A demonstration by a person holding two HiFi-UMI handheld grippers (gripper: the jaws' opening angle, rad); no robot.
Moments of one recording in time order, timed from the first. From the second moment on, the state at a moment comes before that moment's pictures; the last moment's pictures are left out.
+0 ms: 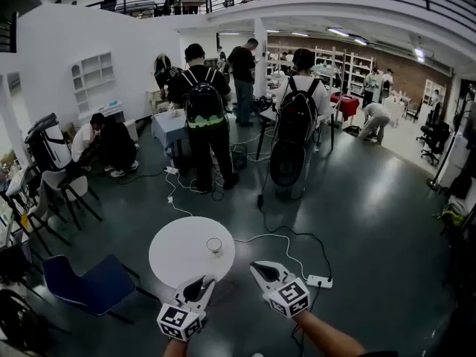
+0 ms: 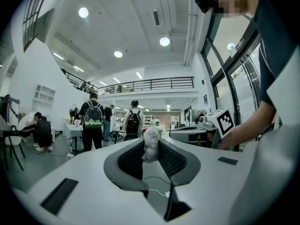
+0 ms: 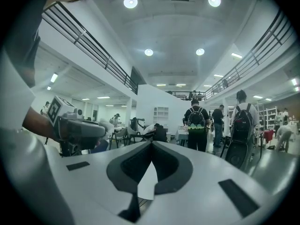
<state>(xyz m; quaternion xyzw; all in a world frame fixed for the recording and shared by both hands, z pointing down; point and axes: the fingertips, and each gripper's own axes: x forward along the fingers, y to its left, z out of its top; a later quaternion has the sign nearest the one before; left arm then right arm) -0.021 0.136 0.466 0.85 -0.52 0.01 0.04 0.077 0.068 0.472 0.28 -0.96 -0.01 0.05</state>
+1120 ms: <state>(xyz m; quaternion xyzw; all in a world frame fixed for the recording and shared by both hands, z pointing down) 0.019 0.101 0.480 0.84 -0.54 0.01 0.05 0.122 0.027 0.493 0.27 -0.96 0.01 0.05</state>
